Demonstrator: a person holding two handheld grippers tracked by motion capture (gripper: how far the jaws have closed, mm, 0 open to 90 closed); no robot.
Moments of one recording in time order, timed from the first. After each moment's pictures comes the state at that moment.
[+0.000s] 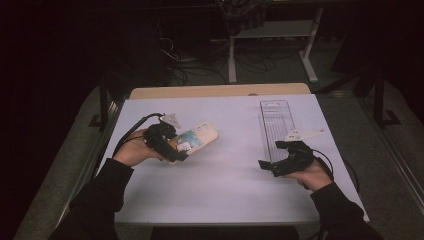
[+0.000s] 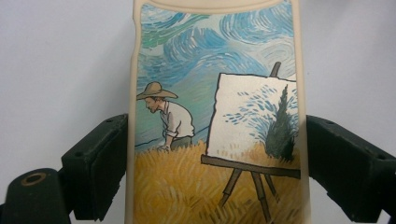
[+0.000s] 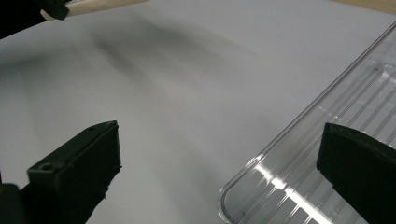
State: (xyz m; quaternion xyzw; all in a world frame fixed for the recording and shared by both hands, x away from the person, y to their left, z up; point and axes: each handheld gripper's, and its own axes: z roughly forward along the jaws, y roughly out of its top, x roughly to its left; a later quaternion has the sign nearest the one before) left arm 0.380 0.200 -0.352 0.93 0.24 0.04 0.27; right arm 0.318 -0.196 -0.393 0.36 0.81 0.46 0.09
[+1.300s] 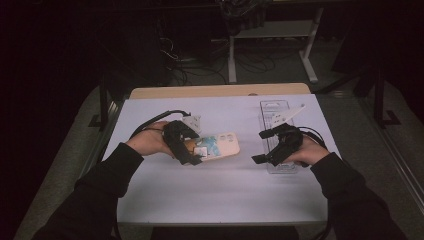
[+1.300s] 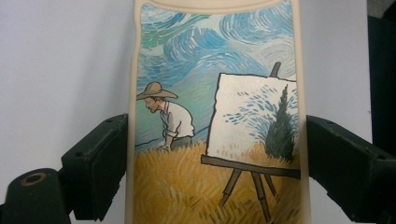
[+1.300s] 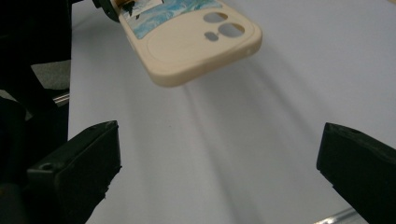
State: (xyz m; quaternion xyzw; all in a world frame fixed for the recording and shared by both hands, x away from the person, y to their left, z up) left arm 0.380 0.149 -0.336 0.96 0.06 0.01 0.26; right arm 0.360 -0.171 -0.358 0.21 0.88 0.43 -0.01
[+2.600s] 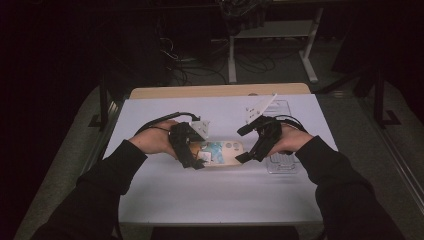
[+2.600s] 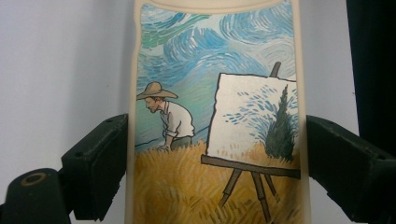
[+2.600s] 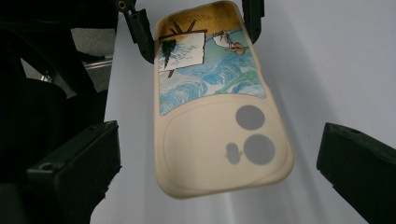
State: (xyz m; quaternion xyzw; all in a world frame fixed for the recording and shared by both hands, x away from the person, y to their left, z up) left arm 0.370 0.130 -0.330 0.97 0.00 0.00 0.23; right arm 0.376 -0.116 -0.331 0.09 0.91 0.40 -0.03
